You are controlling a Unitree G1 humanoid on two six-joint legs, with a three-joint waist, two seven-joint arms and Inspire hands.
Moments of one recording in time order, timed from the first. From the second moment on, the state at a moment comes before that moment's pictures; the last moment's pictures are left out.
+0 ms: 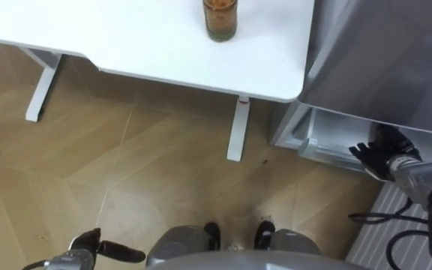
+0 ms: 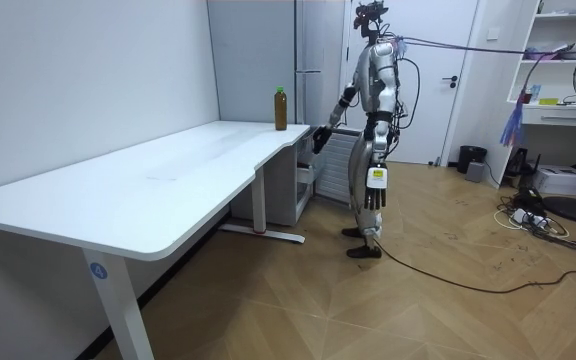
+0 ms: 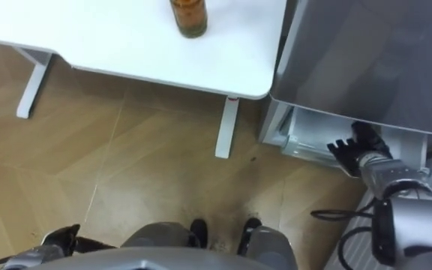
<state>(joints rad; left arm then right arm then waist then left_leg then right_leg) 0.07 0.31 0.02 1.17 0.01 0.14 -0.01 -0.40 -0.48 -0.11 1.39 1.35 0.22 0.03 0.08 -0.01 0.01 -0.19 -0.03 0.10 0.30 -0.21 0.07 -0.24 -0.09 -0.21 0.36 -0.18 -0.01</state>
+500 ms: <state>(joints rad) 0.22 0.26 0.10 1.11 0.01 0.14 0.08 0.06 -0.35 -0.16 1.07 1.25 0.12 0.13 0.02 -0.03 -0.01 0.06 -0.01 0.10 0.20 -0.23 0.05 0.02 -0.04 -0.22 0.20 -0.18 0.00</state>
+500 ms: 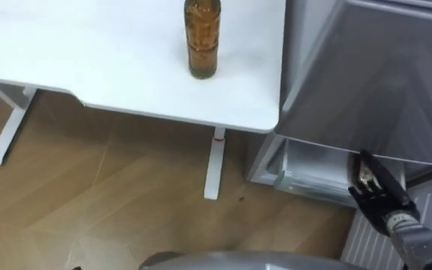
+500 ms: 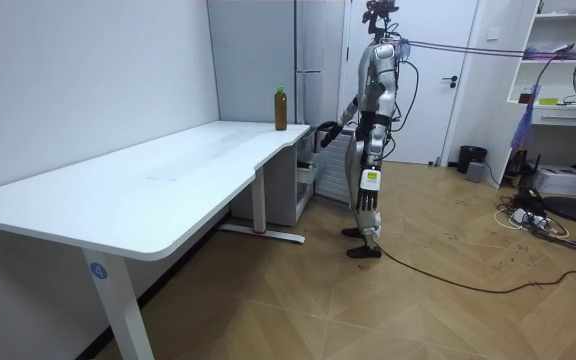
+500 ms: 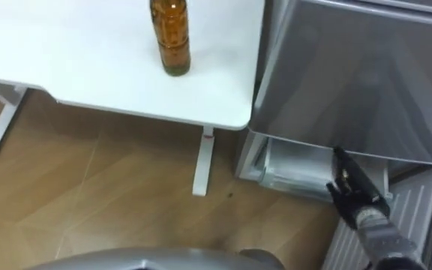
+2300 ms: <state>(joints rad) 0.18 0.19 0.41 0.06 -0.19 -0.07 0.80 0.17 -0.24 -0.14 1.30 0.36 0.02 0.07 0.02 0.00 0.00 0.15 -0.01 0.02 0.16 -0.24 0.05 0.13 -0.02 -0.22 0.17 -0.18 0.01</state>
